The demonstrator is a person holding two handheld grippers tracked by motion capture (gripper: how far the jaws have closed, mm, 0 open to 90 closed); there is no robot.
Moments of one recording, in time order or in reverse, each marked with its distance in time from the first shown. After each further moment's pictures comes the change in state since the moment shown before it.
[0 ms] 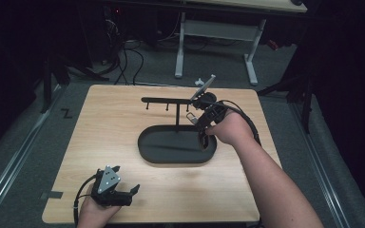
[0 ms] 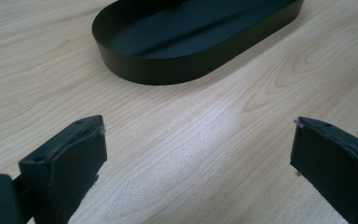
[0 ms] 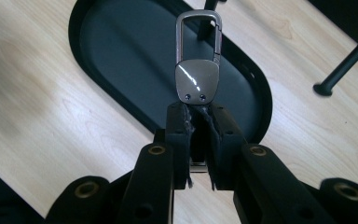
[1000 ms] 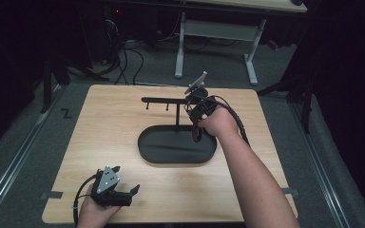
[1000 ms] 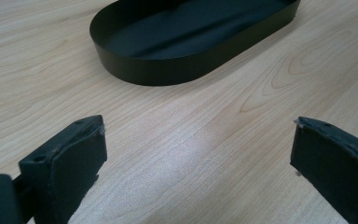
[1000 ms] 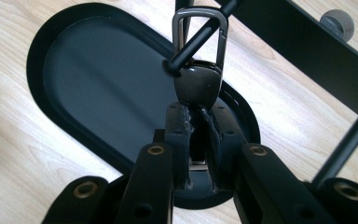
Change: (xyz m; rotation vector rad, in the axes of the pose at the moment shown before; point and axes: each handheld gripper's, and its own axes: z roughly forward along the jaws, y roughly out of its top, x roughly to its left) left arm 0.000 0.000 -0.001 -0.009 -0.011 -0.007; right arm -0.014 0.029 0.037 -0.021 -0.057 0.056
